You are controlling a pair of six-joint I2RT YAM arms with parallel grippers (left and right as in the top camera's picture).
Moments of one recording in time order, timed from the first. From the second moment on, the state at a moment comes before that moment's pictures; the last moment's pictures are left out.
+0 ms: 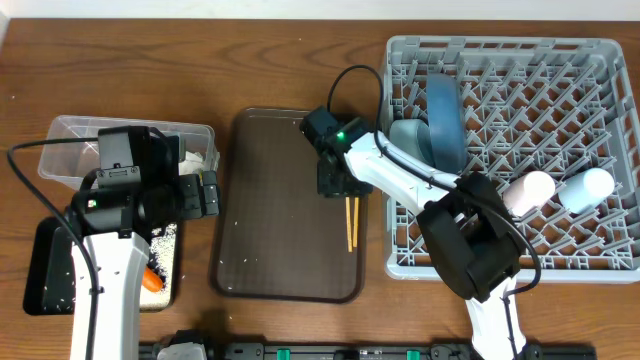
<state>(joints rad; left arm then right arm) 0.12 1.17 1.07 -1.05 0.15 -0.02 0.68 2.15 1.57 -0.90 0.03 0.69</state>
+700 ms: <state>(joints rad) 0.12 1.17 1.07 -1.05 0.15 -0.02 0.68 1.88 1.52 -0.85 0.02 0.51</state>
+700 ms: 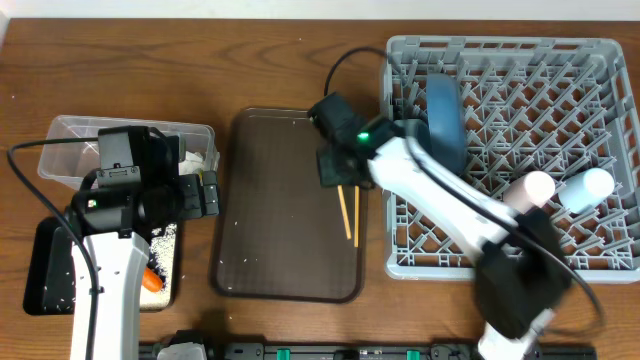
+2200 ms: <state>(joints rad) 0.12 1.17 1.07 -1.05 0.15 -0.02 -0.04 1.73 1.54 -1.04 0.03 0.06</state>
